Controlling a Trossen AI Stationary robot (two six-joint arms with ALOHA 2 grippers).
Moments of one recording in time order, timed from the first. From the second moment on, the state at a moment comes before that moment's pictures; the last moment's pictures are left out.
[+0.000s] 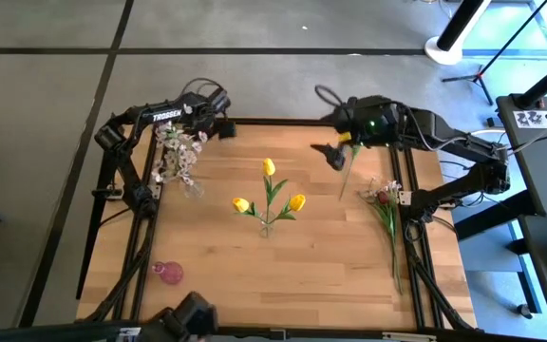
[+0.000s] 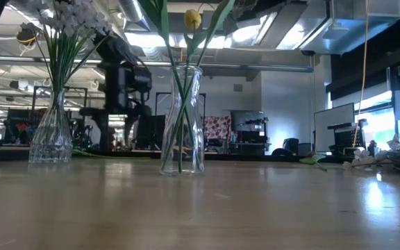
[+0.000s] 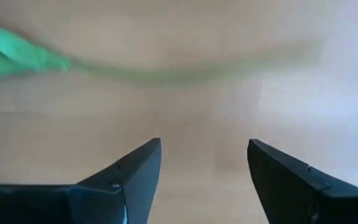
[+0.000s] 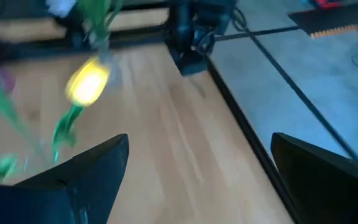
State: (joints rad) left arm 0.88 1.76 1.17 -0.85 -0.08 -0.78; right arm -0.19 1.34 1.63 -0.86 0.18 0.01
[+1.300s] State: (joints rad) left arm 1.17 1.80 1.04 -0.73 -0.23 -1.97; right arm -0.36 1.35 1.63 -0.86 0.09 0.18
